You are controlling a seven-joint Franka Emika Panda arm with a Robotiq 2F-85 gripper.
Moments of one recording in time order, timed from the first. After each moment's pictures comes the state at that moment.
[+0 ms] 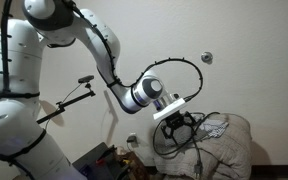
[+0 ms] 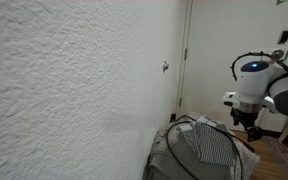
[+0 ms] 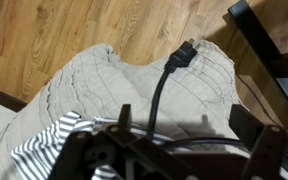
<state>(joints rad) -0.01 0.57 -0.25 -2.33 -0.78 2.86 -0.44</state>
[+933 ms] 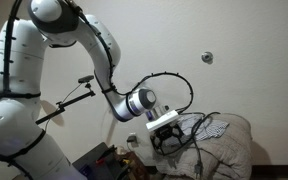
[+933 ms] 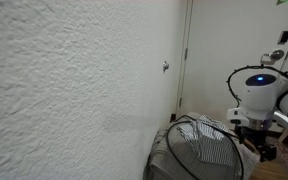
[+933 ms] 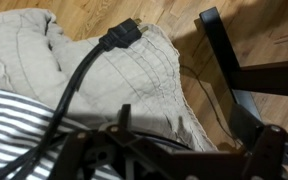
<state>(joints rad) -0.08 0.60 -0.14 -2.40 -0.85 2.87 -0.51</state>
